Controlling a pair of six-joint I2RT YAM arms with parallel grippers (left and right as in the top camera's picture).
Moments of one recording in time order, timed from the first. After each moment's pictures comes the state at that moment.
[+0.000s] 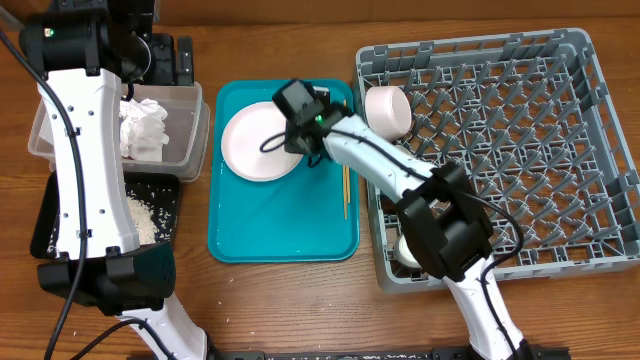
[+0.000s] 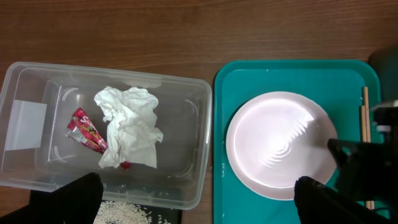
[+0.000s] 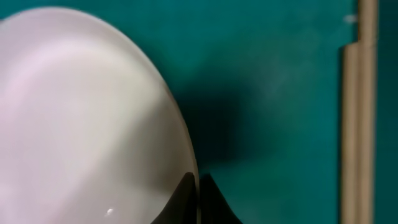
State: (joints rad) left arm 0.08 1.93 2.31 -1.41 0.01 0.06; right arm 0.67 2.34 1.95 -0.77 0.14 0.68
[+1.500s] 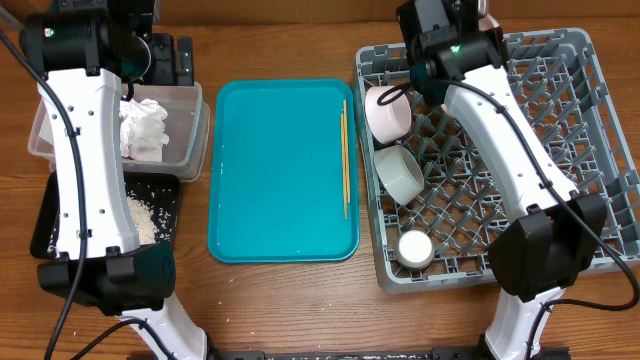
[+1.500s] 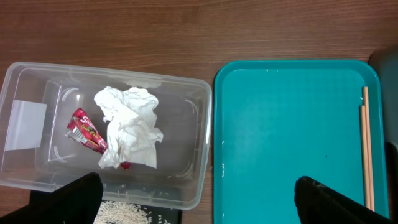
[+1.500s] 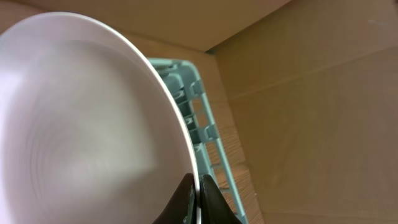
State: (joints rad) left arm 0.08 1.93 2.31 -1.41 0.01 0.06; right arm 0.33 2.01 1.94 -1.05 1.05 0.09
